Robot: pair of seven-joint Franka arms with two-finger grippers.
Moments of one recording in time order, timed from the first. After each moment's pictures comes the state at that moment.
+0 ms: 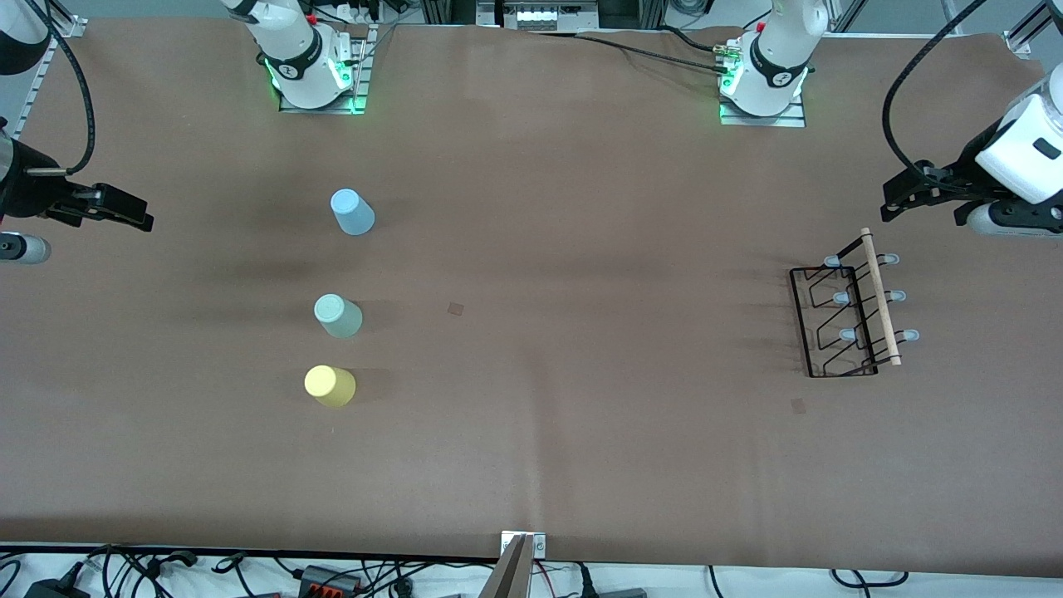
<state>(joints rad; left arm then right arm) 0.14 0.00 -0.18 -1.62 -0.01 1.61 -0.01 -0.06 0.13 0.06 -1.48 -0.02 1.50 0.06</state>
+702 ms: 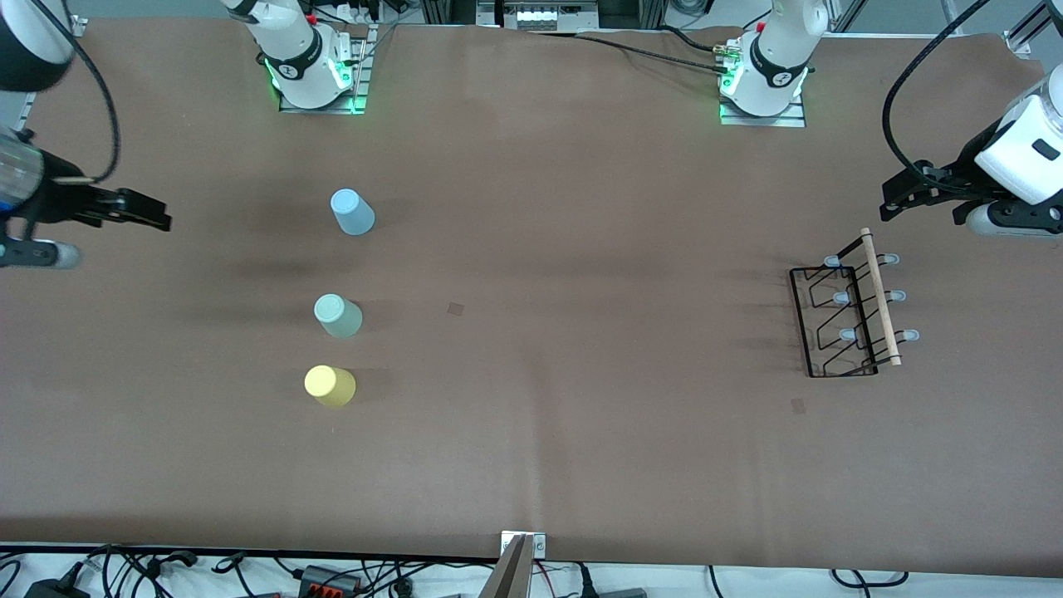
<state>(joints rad) 0.15 0.00 -0.18 -1.62 -0.02 1.61 -0.01 -0.06 0.14 0.07 -1.58 -0.01 1.53 0.05</state>
